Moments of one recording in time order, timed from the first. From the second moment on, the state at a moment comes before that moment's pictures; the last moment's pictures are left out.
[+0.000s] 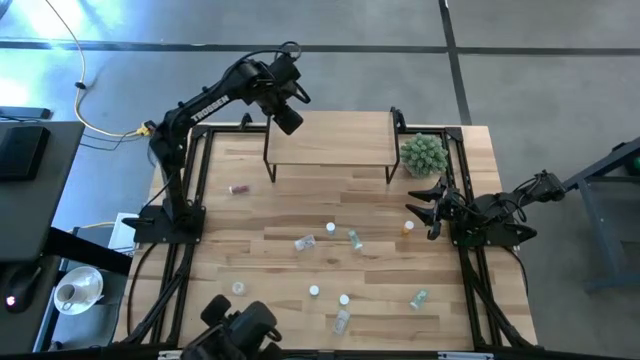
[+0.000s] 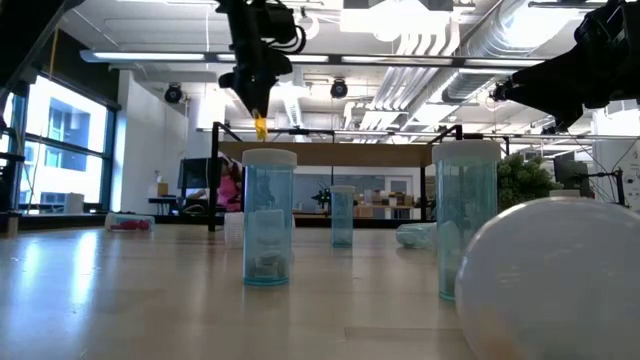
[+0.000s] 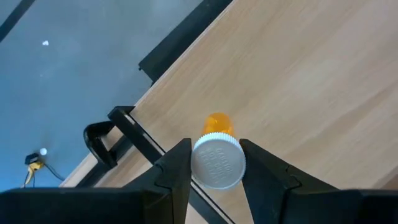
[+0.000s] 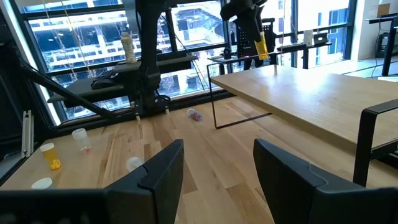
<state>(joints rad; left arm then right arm) 0.79 1.90 2.01 -1.34 -0.16 -0.06 0.41 0.01 0.04 -0.01 0.68 0.12</state>
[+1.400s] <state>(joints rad) 0.78 1.98 2.01 -1.36 -0.16 -0.13 0.41 0.01 0.04 -0.01 0.68 0.12</state>
